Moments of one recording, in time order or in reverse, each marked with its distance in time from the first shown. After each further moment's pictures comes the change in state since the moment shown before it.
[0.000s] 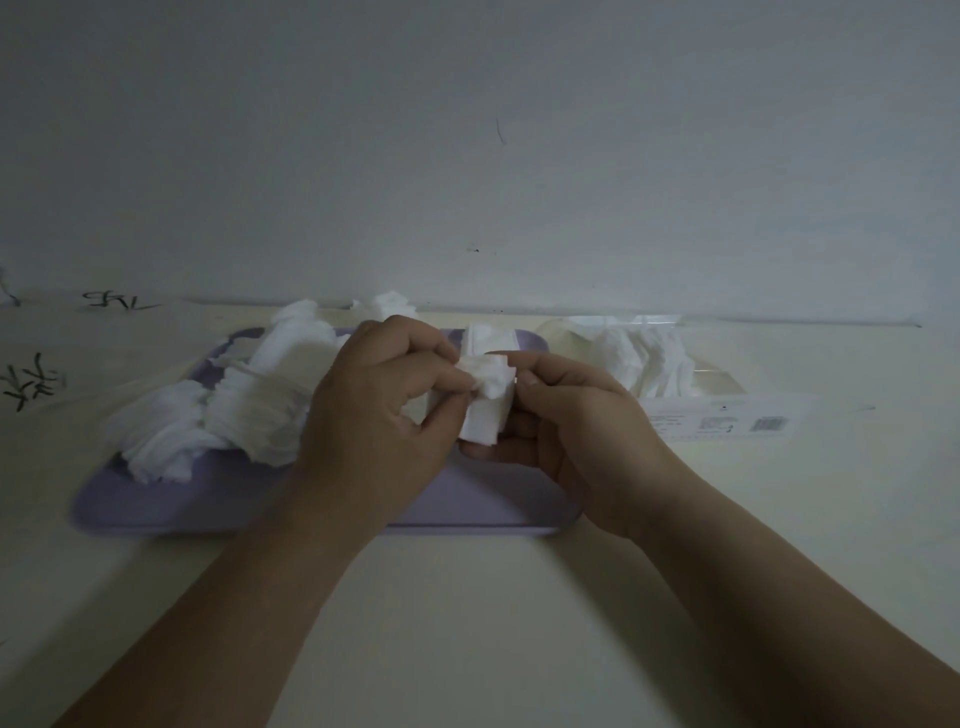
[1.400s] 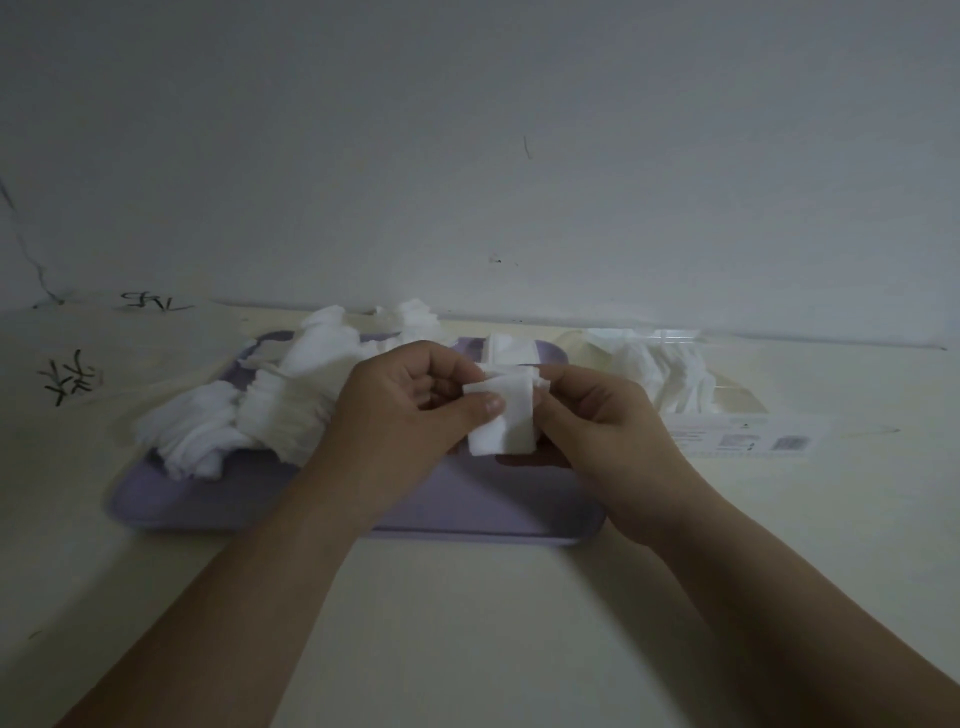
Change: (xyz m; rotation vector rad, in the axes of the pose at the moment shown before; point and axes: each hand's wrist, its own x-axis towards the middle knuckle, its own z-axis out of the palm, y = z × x) left_hand 0.004 0.003 -0.004 -0.708 -0.143 -0.720; right_hand 0.002 0.009 -0.009 -0.327 0.080 -0.187
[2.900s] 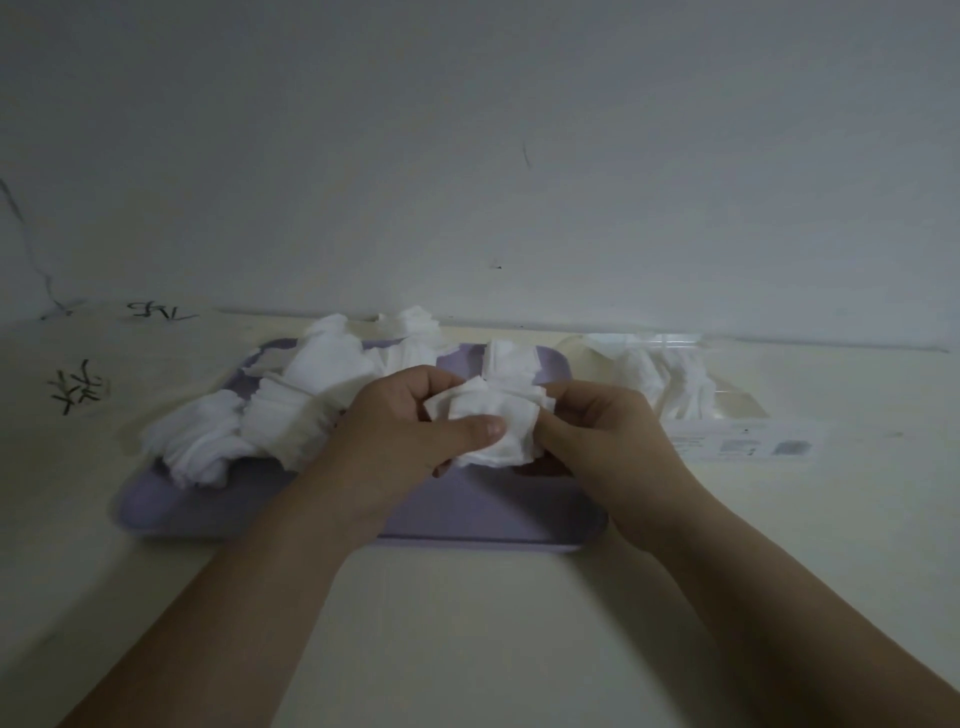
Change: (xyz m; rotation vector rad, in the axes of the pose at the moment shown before) left_hand 0.006 -0.013 -0.009 0.018 -0.091 -0.159; right_hand 0.004 0.003 -0.001 -0.031 0.071 0.058
